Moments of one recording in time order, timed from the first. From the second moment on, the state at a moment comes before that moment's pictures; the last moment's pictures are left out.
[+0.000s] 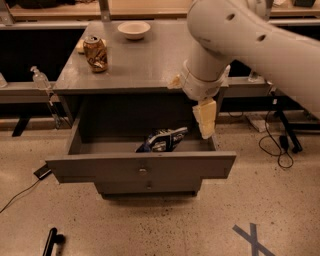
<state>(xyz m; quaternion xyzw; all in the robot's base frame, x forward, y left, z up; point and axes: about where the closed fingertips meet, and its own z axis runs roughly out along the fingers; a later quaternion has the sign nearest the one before) 0.589 -0.089 0.847 -0.85 0.51 -0.07 0.12</state>
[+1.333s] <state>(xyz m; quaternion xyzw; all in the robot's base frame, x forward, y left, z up) 0.650 -0.067 0.685 -0.94 0.33 0.03 0.10</state>
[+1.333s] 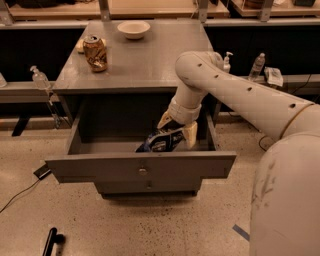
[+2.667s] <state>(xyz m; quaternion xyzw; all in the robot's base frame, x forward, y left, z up) 0.638 -0.064 0.813 -0.90 0.35 0.01 0.26</state>
